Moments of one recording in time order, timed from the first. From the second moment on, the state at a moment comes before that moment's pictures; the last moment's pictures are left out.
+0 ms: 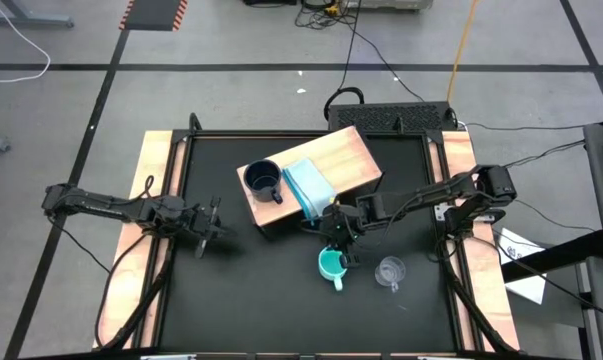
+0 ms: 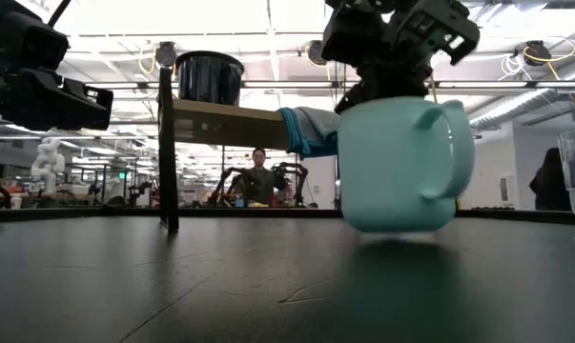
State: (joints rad) left arm -0.11 0.32 0.01 0.08 0.13 0.20; right arm 0.11 1.65 1.10 -0.46 -0.21 0.00
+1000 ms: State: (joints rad) left arm -0.11 0.32 0.01 0.07 0.13 0.17; right arm 0.11 1.32 0.91 -0.30 -0.21 -0.07
